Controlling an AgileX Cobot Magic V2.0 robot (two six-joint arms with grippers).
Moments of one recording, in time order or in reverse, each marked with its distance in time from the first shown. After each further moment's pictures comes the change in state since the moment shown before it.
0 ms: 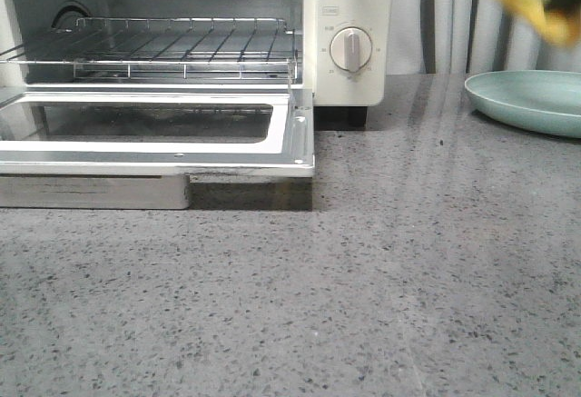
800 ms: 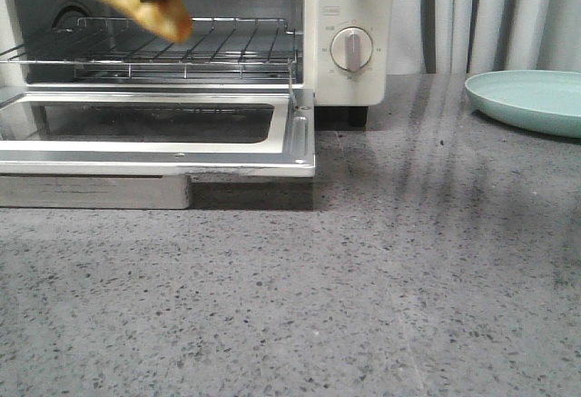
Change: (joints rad) left arm 0.000 0.000 0.000 -0.032 -0.046 0.000; right arm 0.677 0.316 -0.275 -0.172 -0.060 -0.002
